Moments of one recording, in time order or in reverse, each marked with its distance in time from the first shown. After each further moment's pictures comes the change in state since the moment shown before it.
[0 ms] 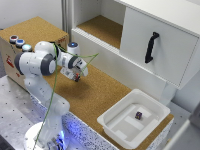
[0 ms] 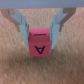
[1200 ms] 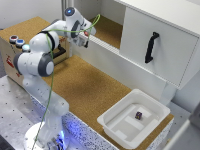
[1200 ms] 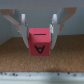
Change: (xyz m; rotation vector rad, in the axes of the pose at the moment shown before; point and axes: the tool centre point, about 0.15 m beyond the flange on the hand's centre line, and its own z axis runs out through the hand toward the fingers) arm 0.276 -0.039 -0.225 0.069 0.419 -0.082
